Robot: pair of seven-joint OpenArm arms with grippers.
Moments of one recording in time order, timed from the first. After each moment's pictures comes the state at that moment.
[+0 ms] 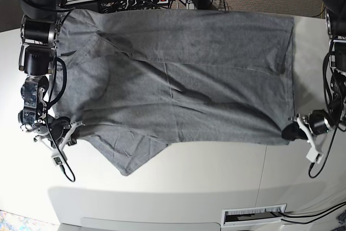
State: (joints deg) left arm -29.1 -35.3 9.2 47.8 -50.5 -43.3 41.5; right arm 32.5 28.4 0.5 49.9 8.6 35.5 -33.8
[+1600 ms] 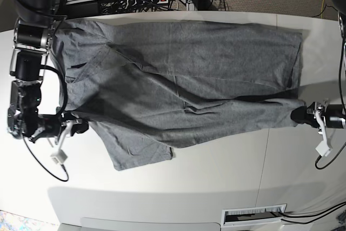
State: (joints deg) left arm -30.6 -41.2 9.2 47.9 -77.2 -43.3 77.3; right arm 35.3 32.0 0.4 52.5 51.7 39.7 -77.0
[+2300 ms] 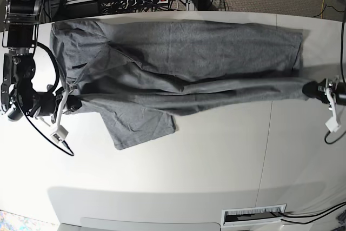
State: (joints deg) left arm -21.8 -46.7 9.2 48.1 -81.5 -43.3 80.6; right arm 18.1 38.5 0.2 78.0 52.0 39.8 -78.8
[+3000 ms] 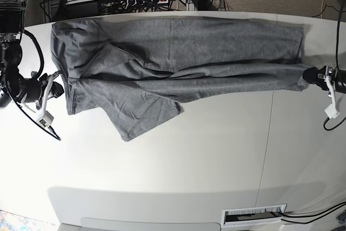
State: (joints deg) left arm -17.9 -47.4 9.2 48.2 -81.9 -43.3 81.8; right arm 10.3 45.5 3.7 83.1 52.2 39.8 -78.7
